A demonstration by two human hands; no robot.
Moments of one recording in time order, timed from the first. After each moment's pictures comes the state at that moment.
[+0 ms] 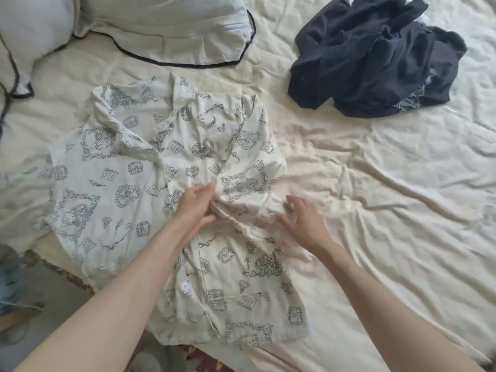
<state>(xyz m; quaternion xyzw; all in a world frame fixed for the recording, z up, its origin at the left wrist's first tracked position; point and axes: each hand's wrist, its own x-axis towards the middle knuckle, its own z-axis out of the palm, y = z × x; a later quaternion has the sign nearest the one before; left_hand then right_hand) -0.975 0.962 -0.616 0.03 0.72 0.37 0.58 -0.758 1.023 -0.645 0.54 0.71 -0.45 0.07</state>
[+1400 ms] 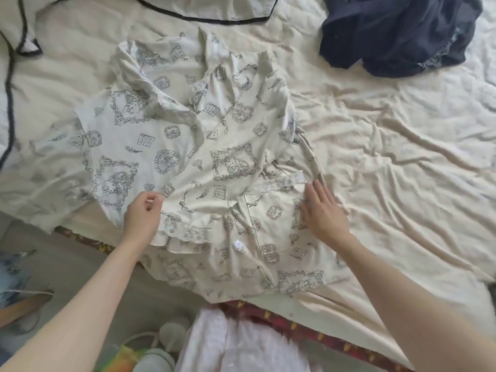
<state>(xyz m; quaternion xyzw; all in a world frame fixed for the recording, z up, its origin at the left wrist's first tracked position) -1.124 0.800 -0.646 0.24 0.87 0.20 0.37 -0.789 0.923 -0.658 0.56 0.76 -0.25 0.20</state>
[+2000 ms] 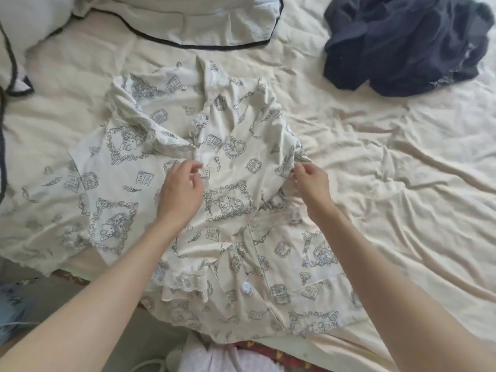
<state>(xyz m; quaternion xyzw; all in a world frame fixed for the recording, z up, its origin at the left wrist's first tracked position) -1.110 0.934 -0.629 0.45 0.82 0.20 0.30 -0.900 1.022 -0.635 0.74 0.39 -0.53 -0.14</state>
